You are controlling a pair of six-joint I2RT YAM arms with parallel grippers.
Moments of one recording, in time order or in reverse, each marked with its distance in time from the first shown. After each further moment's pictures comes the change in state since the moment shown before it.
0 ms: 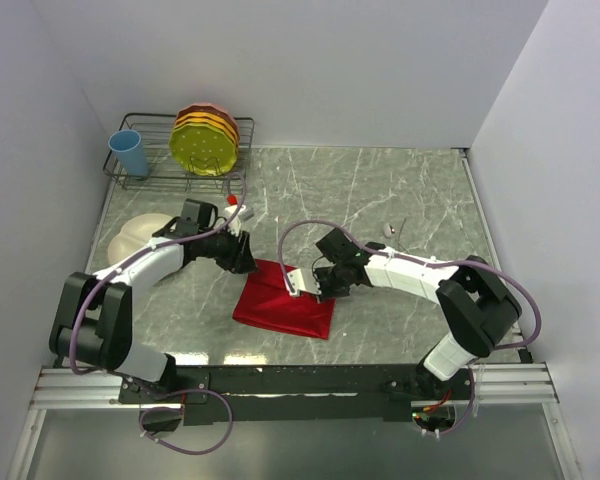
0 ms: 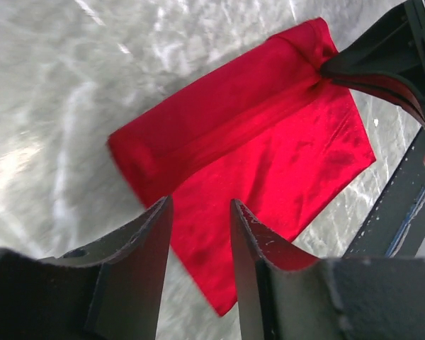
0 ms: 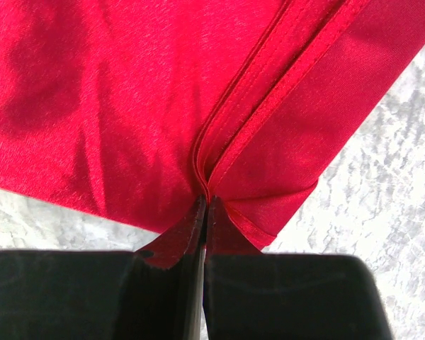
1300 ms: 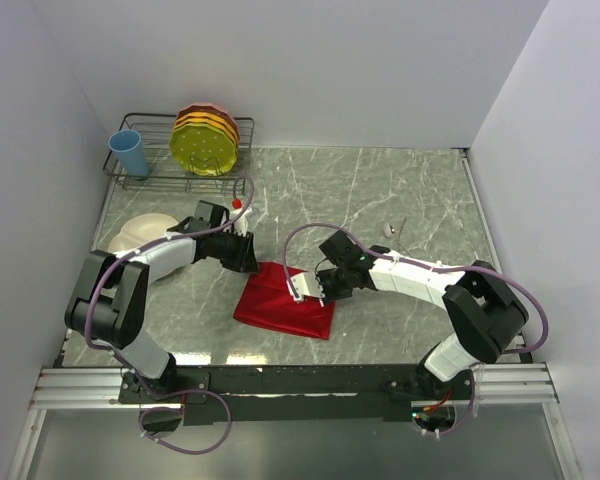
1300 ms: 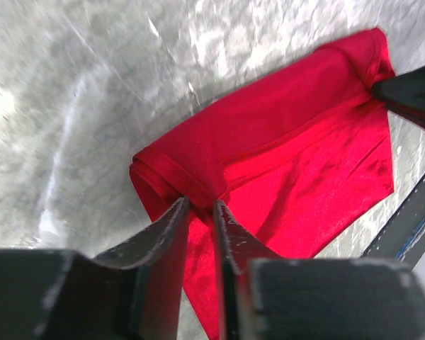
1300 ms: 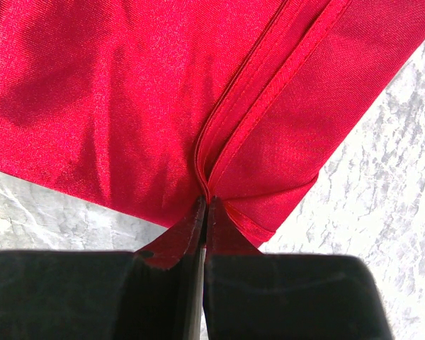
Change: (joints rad) left arm -0.057 0.154 0.031 0.055 -0.101 -0.150; right arm 0.002 -0.050 -0.049 0.015 0.002 -0.063
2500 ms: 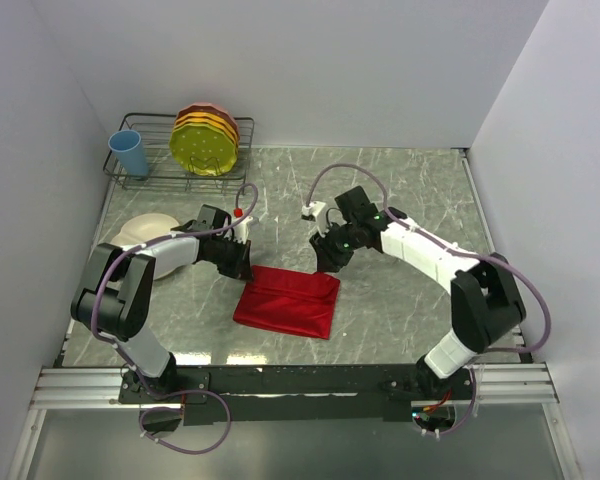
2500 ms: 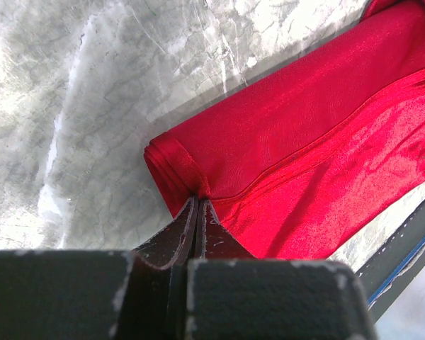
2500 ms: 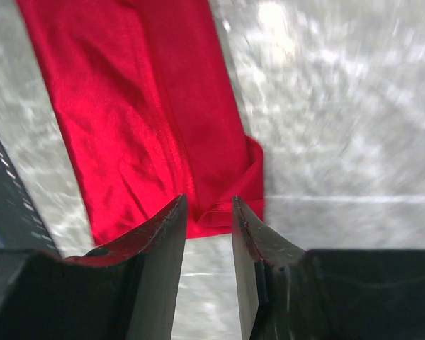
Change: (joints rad) left arm -0.001 0.054 -0.004 -0.077 -0.046 0.047; right arm -0.188 0.035 0.282 -0.122 -0.180 0.780
